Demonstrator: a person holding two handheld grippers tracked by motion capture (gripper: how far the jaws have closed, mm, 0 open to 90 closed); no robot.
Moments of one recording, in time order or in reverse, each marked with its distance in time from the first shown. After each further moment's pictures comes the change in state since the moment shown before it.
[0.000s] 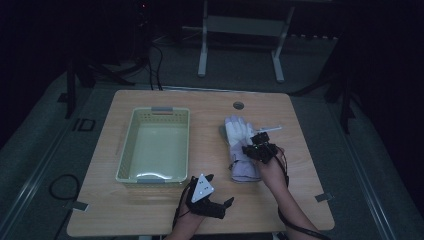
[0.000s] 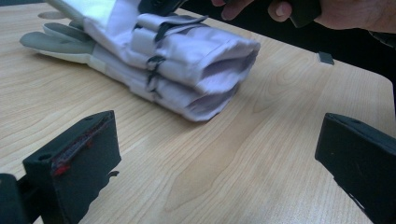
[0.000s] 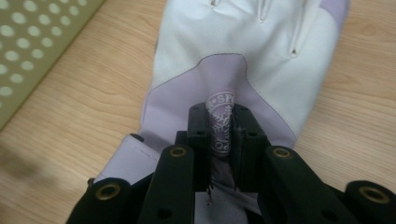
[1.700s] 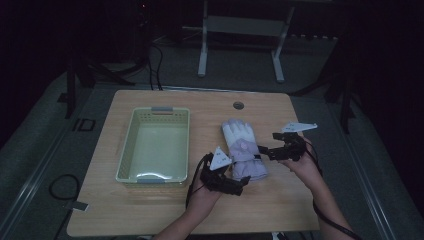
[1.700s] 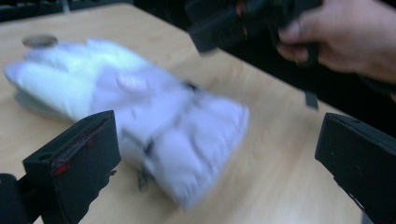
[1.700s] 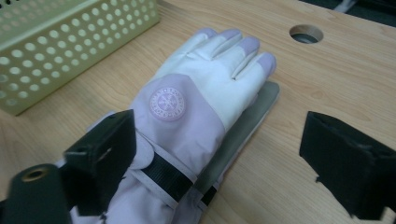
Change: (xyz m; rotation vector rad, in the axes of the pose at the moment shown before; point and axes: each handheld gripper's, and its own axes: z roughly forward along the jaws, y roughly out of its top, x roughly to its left) left arm 0.002 0.102 0.023 0.081 -0.025 -0.052; right arm -0.069 -0.008 -0.052 -0.201 0.186 -0.224
